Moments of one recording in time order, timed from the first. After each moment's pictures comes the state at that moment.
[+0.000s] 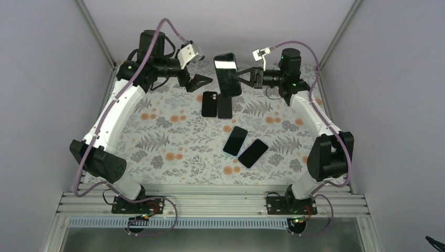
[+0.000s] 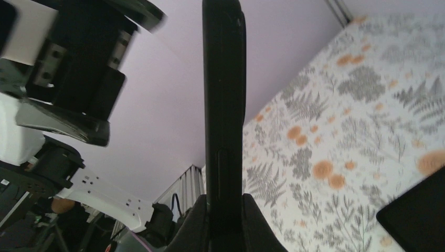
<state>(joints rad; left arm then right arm) -0.36 1.61 1.84 -0.75 0.74 0.55 0.21 1.65 1.41 -0.07 -1.25 0.43</state>
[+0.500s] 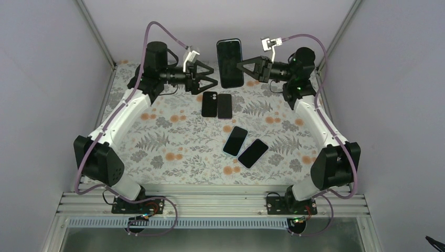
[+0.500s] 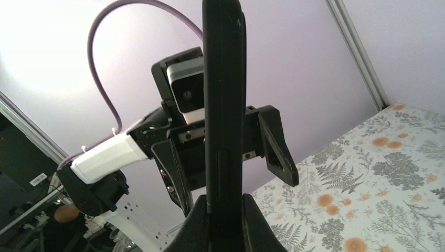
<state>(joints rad) -0.35 1.57 1.55 -0.27 1.08 -0.09 0.21 1.53 1.38 0.37 -1.24 0.78</state>
